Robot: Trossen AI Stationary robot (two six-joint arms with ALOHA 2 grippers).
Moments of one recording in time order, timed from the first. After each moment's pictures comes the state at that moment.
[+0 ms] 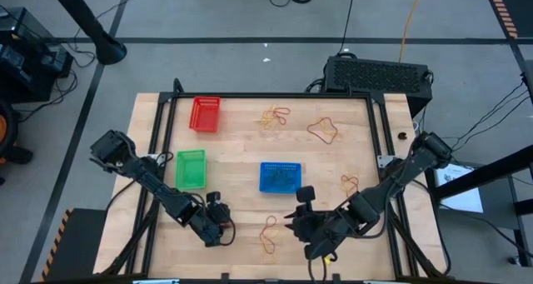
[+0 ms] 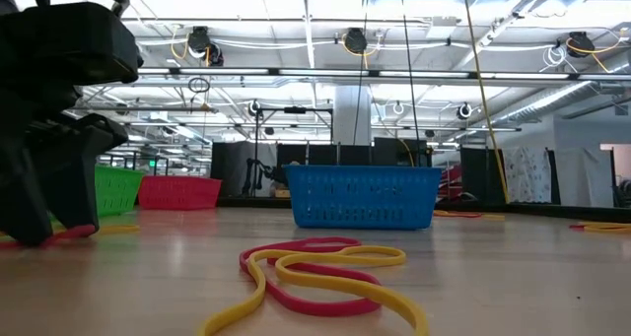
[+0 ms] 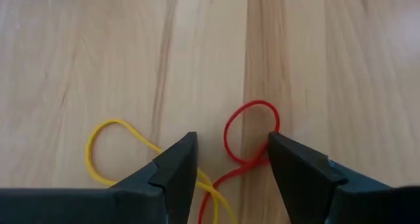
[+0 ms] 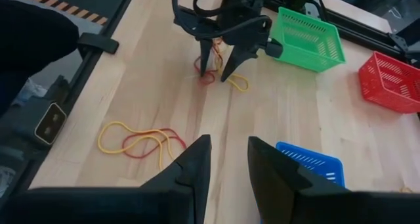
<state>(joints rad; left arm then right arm) -0.68 1.66 0.73 -0.18 -0.27 -0.69 0.64 1.68 1.47 -0.62 0.52 0.20</state>
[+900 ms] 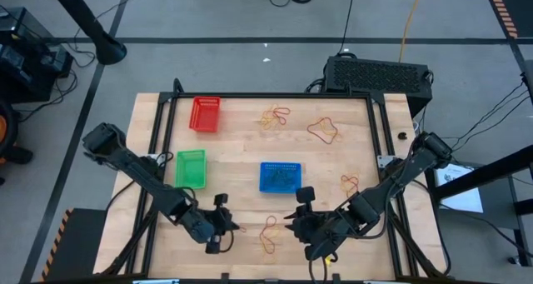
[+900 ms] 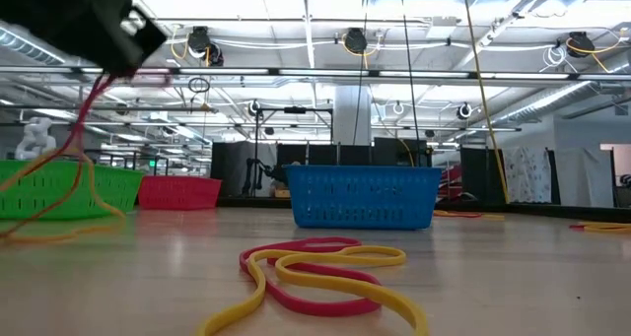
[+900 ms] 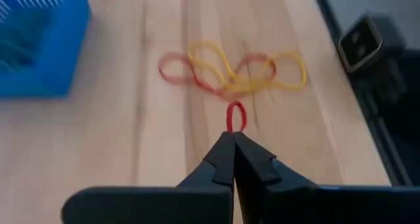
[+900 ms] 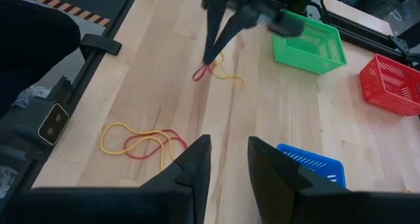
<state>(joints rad) -0.68 1.53 0.84 -0.09 -0.36 -0.46 0.64 1.68 1.47 -0.61 0.52 0.19</state>
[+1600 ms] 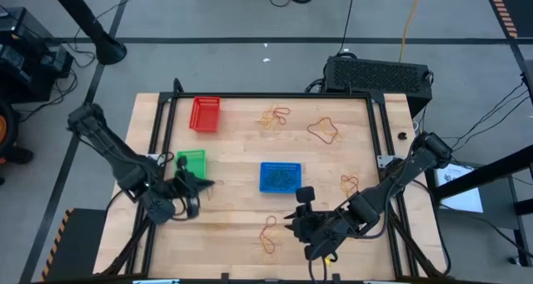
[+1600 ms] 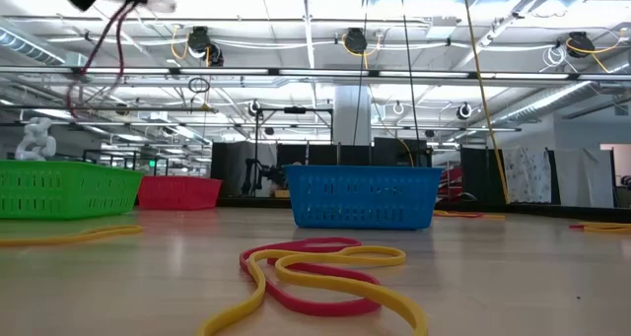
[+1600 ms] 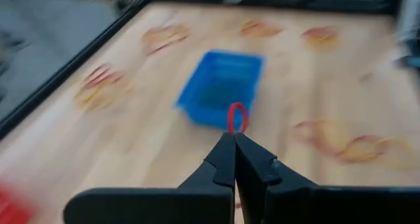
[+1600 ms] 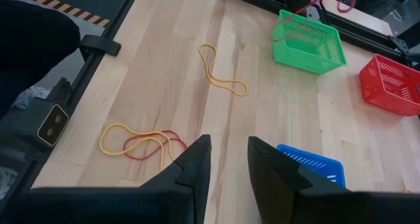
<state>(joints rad) -0.78 1.06 0.84 -0.66 -0.88 -0.72 0.63 1.68 1.47 -0.61 0.52 0.19</state>
